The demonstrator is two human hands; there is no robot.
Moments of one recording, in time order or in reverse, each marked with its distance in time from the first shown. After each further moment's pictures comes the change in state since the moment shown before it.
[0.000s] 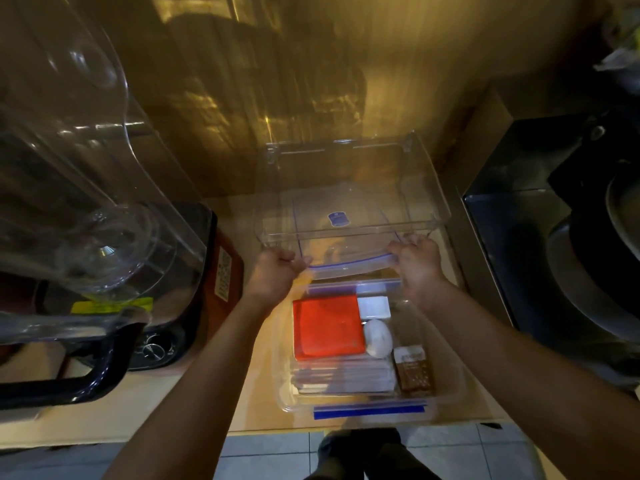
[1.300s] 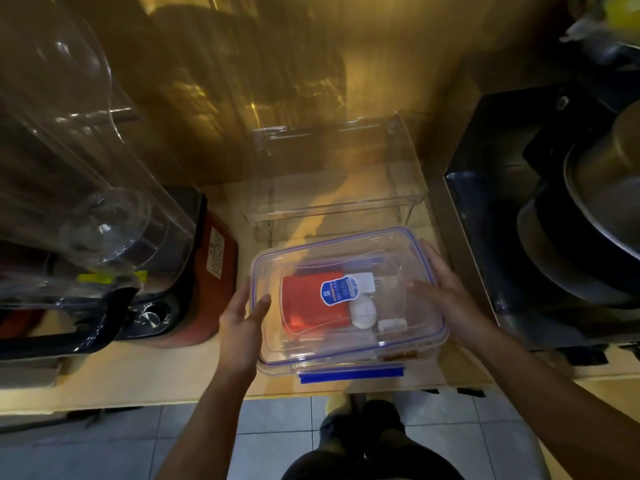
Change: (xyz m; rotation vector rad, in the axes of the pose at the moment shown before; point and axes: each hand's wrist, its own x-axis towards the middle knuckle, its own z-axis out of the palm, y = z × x) left_hand -0.103 -0.055 -0.001 -0.481 0.158 -0.055; right_hand -0.045 0.048 -0.105 -0.045 -0.484 -0.166
